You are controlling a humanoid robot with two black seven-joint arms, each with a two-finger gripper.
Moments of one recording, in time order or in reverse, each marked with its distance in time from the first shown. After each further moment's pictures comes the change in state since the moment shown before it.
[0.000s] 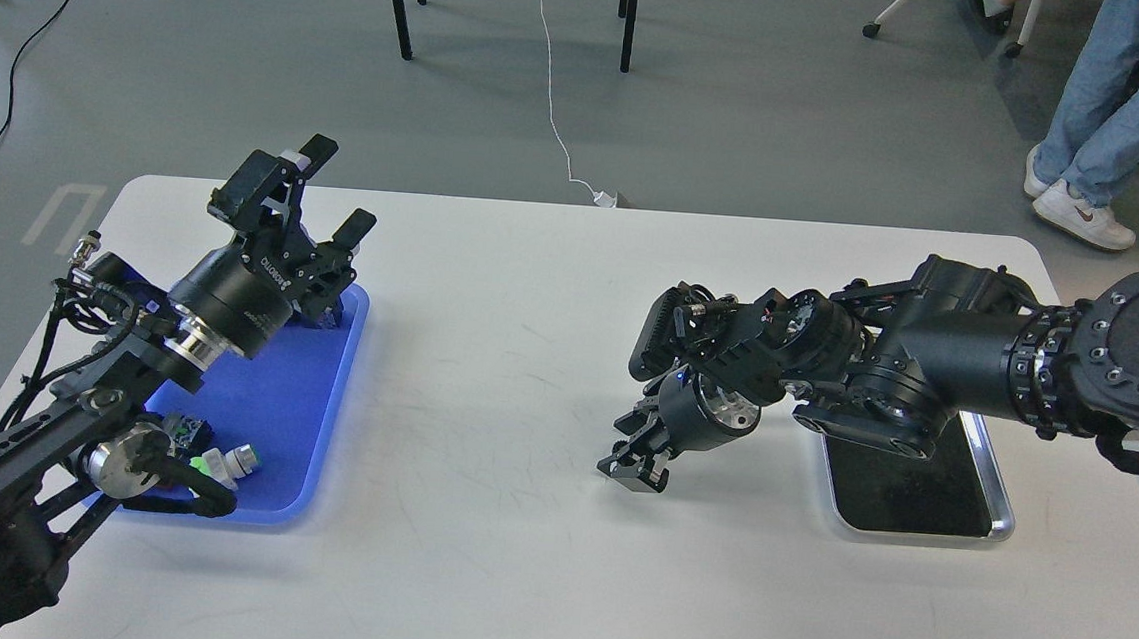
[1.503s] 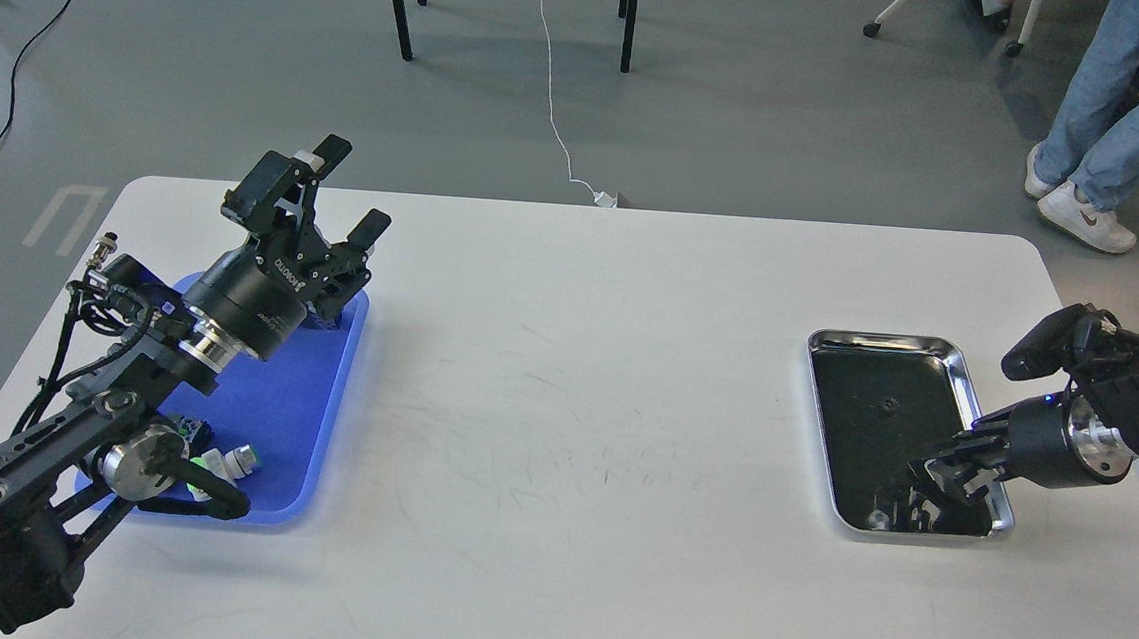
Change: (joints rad) left arm 0.000 -0.026 0.000 -0.010 0.008 0.000 0.000; right arm -0.078 -0.751 0.036 0.218 -0.106 0.006 0.000
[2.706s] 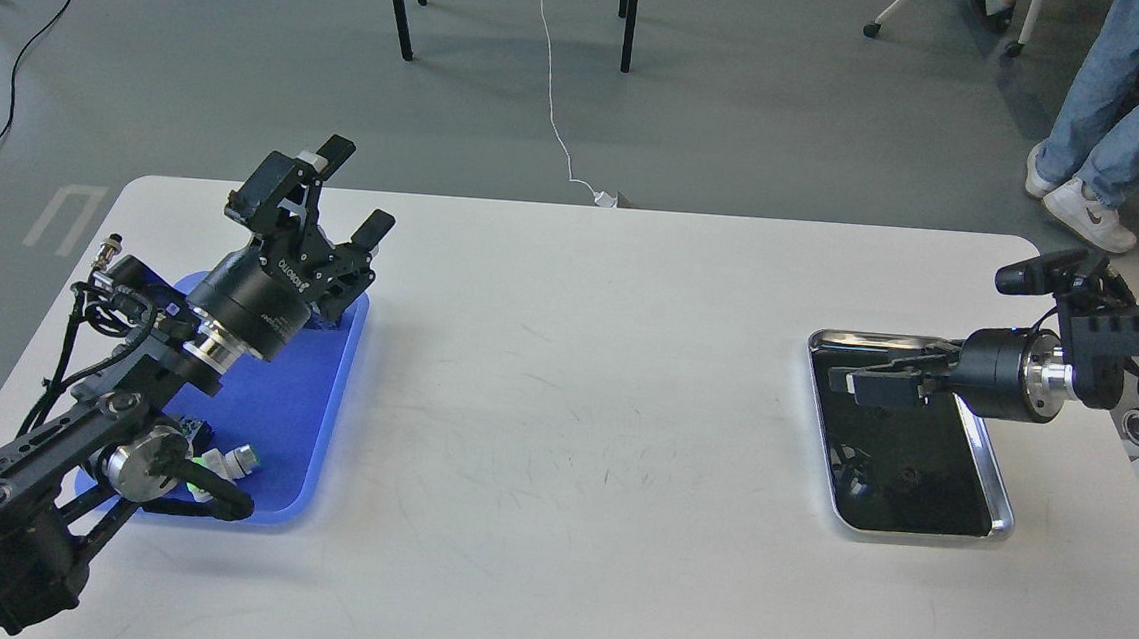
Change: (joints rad) left arm 0.004 -0.010 -0.001 0.000 0.000 -0.002 0.000; right arm -0.088 0.024 0.291 -0.012 0.393 -0.005 0.000
